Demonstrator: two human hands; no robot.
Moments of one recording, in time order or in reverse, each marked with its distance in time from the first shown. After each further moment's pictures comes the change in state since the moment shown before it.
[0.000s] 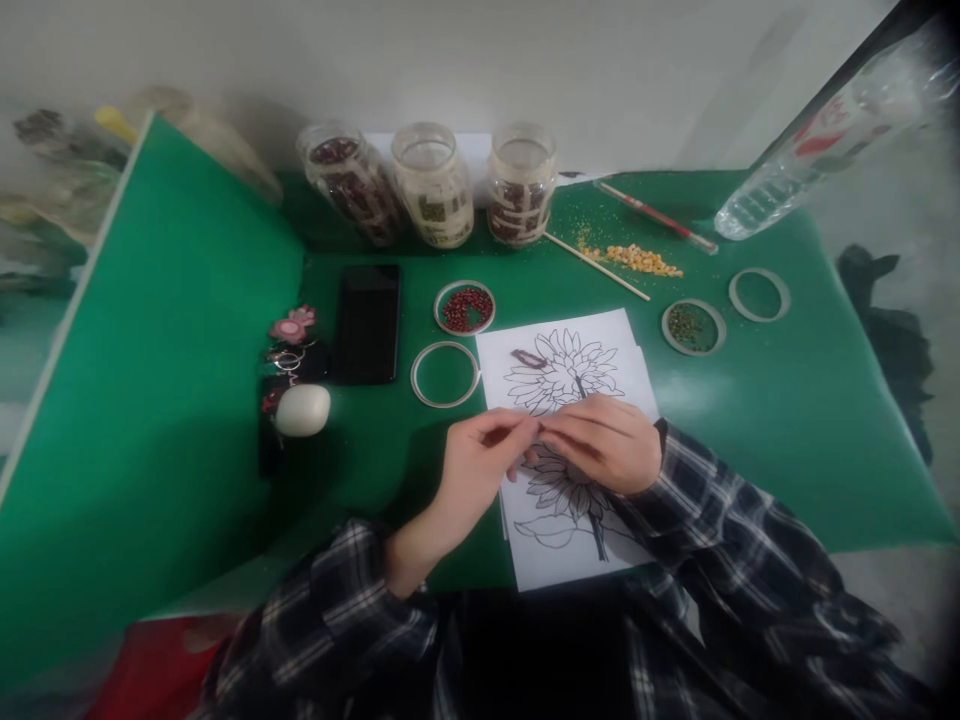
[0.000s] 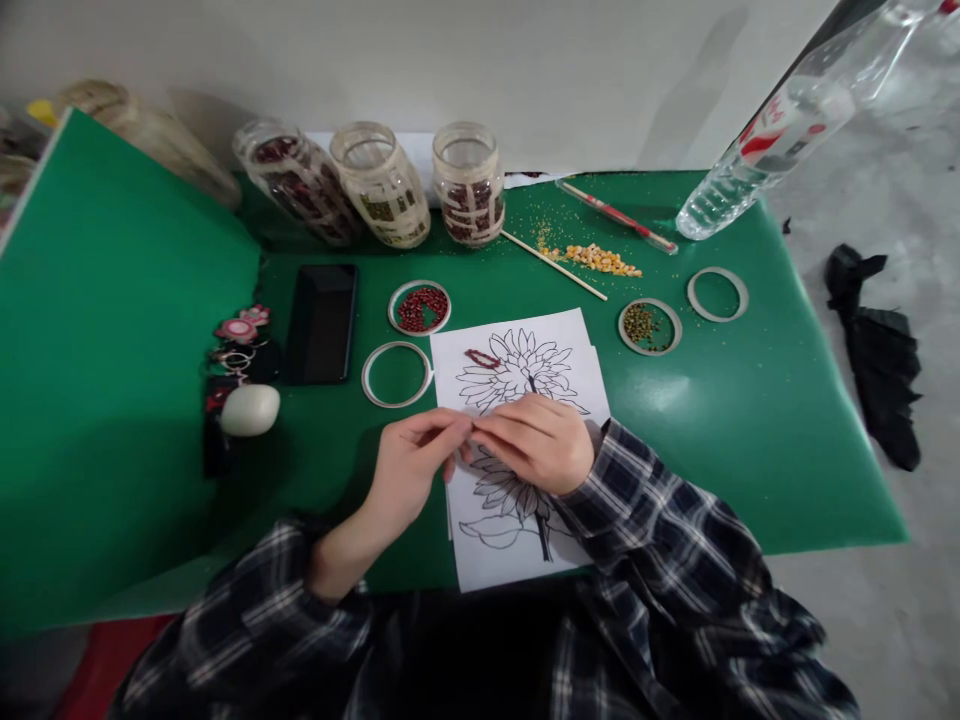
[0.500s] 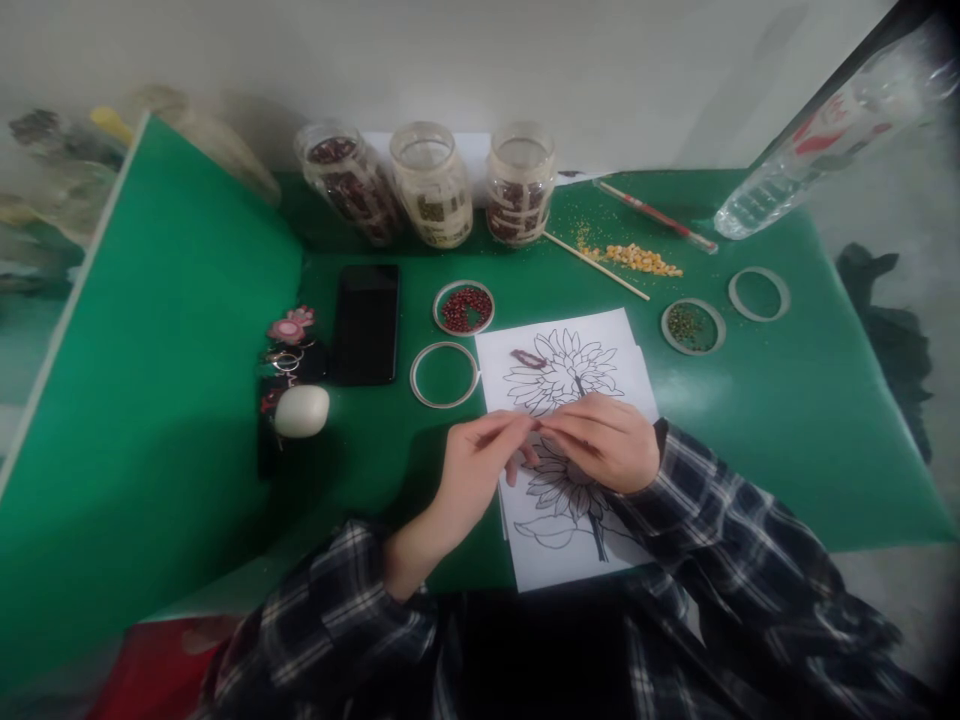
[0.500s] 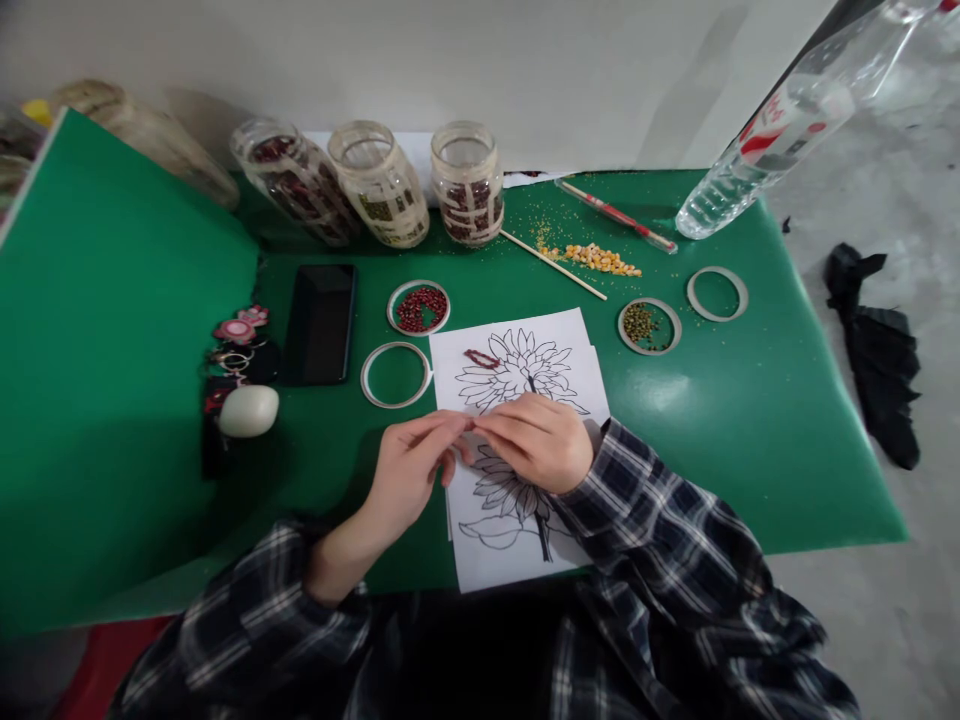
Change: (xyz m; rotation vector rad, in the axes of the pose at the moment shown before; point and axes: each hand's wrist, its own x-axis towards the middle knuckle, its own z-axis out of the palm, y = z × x) left_hand -0.002 -0.007 0.000 -0.077 0.001 -0.029; right_hand -0.004 0.003 0.005 0.035 0.014 0.026
